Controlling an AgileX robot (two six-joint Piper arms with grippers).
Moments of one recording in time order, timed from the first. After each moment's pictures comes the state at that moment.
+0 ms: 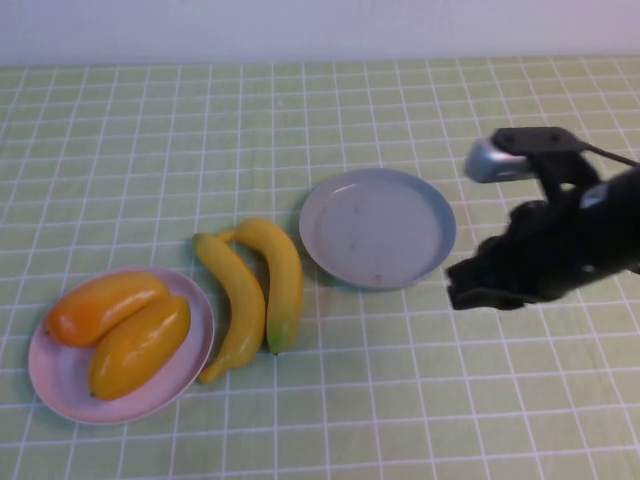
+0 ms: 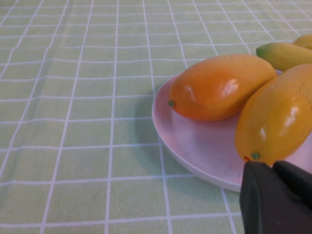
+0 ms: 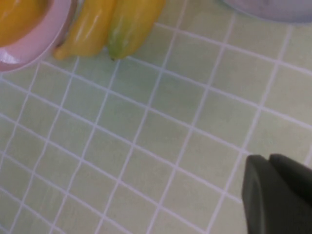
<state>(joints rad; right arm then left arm) 0.42 1.43 -1.06 0.49 0.85 -0.23 -0.09 -0.01 0.03 0.05 0.38 -0.06</state>
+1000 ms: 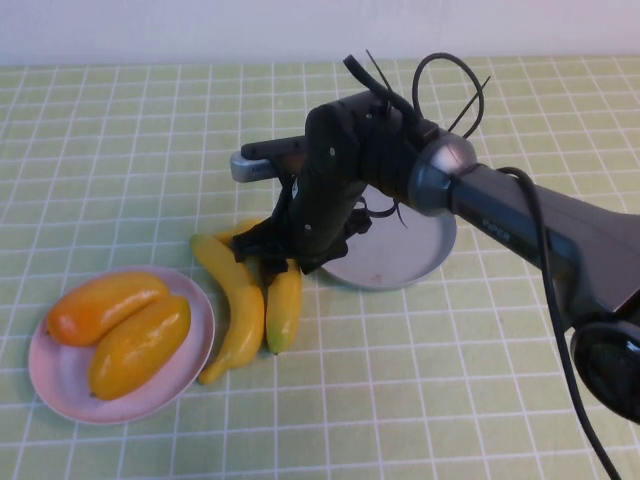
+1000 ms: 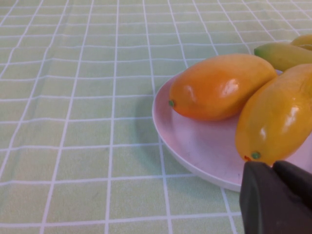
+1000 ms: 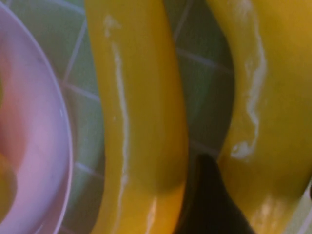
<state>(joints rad) 0.71 2.33 -2.12 0.14 1.07 0.23 -0.09 -0.01 0.03 0.05 0.38 -0.06</state>
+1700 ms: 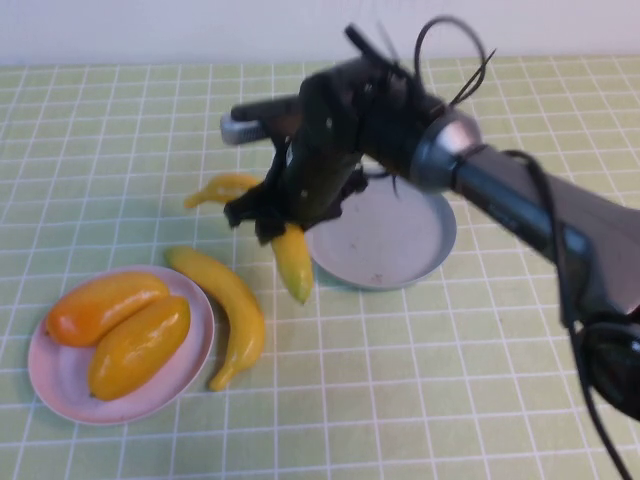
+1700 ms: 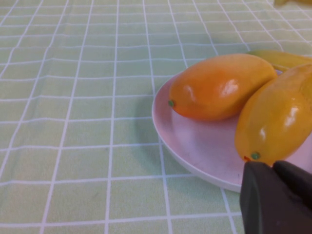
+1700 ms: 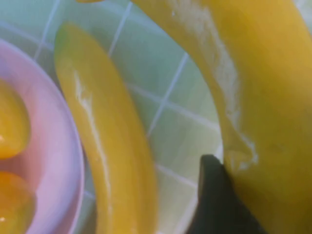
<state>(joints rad) 0.71 2.34 -2.24 0.07 1.10 0.23 -0.09 -0.01 0.03 0.05 0.38 -0.06</state>
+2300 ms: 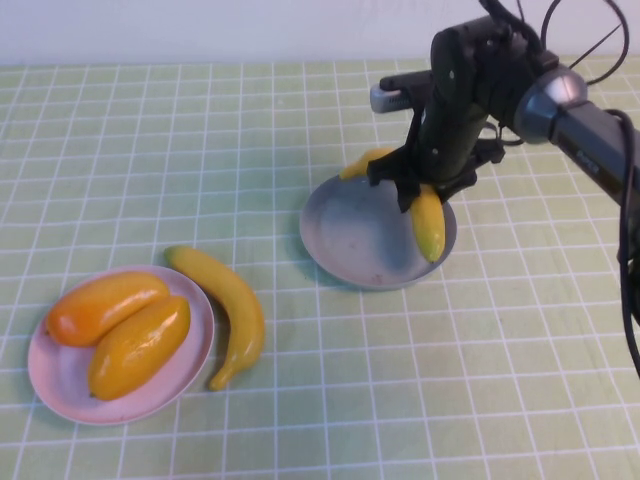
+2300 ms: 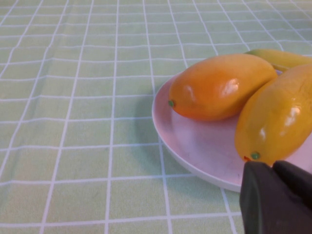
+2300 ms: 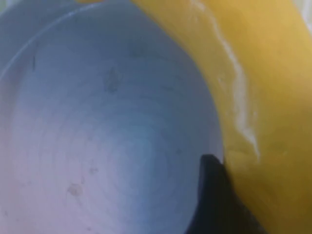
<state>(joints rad) 0.45 2.38 -2.26 -0.05 1.23 0.23 -0.09 -0.01 0.03 0.05 0.38 -0.06</state>
